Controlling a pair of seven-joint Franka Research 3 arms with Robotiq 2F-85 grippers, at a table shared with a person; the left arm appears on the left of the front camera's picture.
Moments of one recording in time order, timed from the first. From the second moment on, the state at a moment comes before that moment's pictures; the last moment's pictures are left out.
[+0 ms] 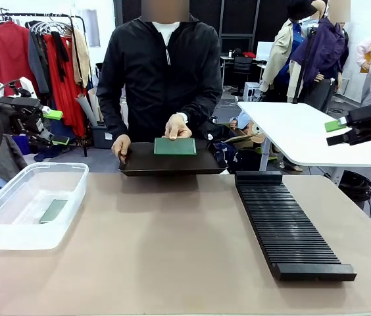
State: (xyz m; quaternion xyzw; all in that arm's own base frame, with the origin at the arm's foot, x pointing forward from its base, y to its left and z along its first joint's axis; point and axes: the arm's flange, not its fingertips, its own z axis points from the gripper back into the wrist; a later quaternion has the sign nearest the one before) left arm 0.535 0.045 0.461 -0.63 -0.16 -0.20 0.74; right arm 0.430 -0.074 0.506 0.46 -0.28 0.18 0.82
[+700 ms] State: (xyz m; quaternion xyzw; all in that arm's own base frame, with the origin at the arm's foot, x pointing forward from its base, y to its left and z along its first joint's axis) left arm 0.535 0.045 0.461 -0.63 -0.16 -0.20 0.74; right arm 0.471 -0.015 0.464 0.53 -0.24 0.12 0.81
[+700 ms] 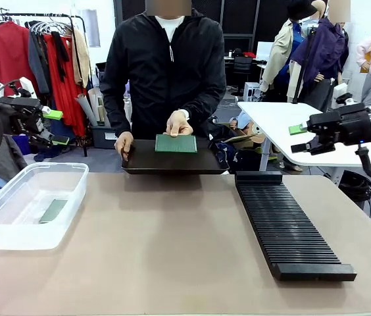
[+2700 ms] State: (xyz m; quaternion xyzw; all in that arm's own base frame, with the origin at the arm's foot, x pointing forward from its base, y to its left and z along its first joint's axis) left arm 0.535 0.045 0.461 -0.63 -0.16 -0.20 0.74; right arm 0.569 0.139 0.393 0.63 -0.17 0.14 0.75
